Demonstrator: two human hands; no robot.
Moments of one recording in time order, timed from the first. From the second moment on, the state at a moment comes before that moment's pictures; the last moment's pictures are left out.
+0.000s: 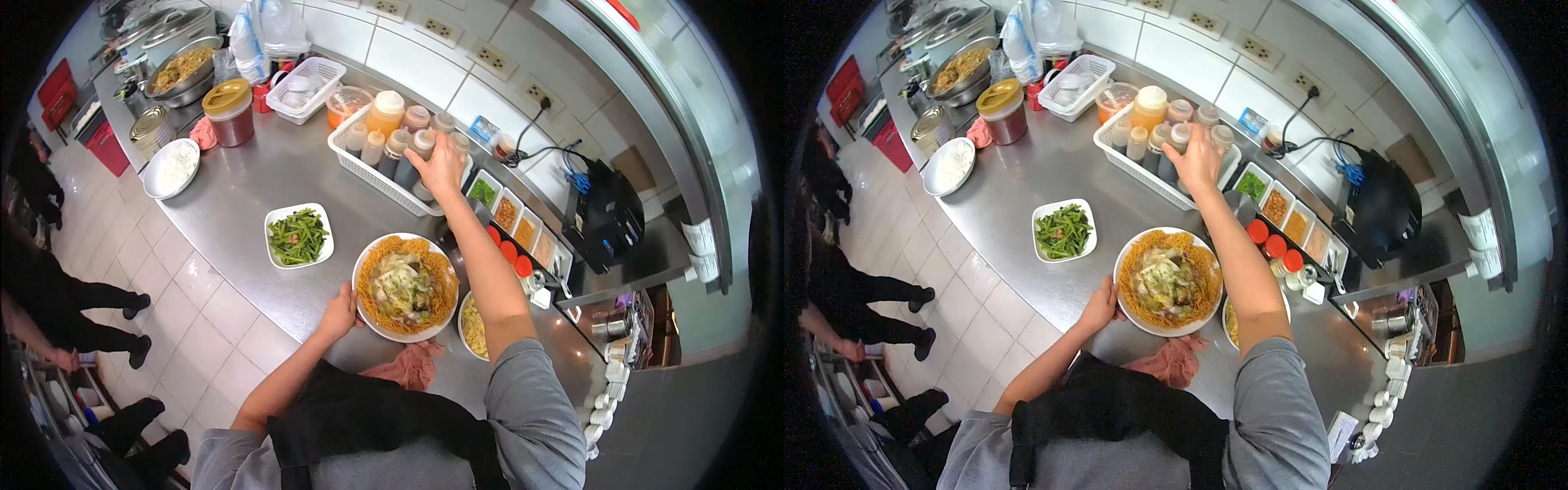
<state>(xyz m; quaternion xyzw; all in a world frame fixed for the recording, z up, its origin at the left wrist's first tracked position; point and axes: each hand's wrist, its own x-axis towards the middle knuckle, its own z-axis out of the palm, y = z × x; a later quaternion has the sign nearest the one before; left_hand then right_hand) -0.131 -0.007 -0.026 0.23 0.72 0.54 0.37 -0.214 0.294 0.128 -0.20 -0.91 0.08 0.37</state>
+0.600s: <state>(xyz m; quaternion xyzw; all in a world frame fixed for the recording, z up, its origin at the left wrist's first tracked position) -0.144 -0.009 -0.029 0.21 0.70 0.53 0.43 -0.324 0.241 0.077 -0.29 -0.93 0.14 0.20</state>
